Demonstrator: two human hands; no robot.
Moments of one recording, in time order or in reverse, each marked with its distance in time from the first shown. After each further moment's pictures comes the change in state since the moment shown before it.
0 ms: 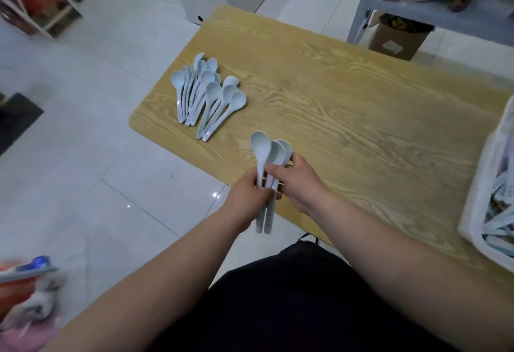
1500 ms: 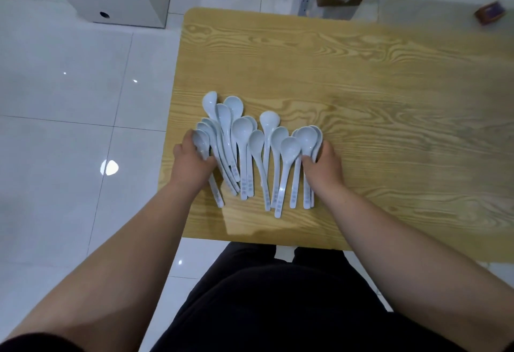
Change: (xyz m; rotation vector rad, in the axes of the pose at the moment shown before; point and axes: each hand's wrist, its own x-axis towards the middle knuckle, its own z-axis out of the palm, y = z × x) left_hand 0.362 0.054 -0.321 0.580 -0.017 0.171; right_hand 0.237 -0.051 0.157 -0.341 0.803 0.145
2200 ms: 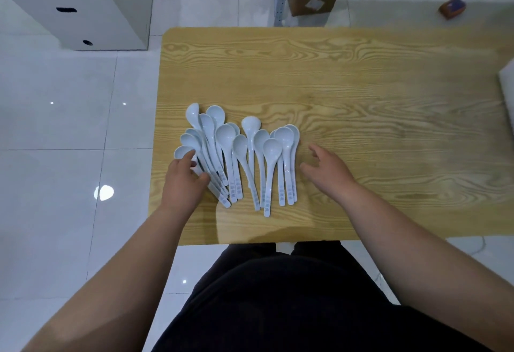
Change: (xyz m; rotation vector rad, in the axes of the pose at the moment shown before) left_hand -0.036 0.003 -0.001 0.116 -0.001 0.193; right_hand -0.028 0.010 -0.065 -0.210 -0.198 -0.085
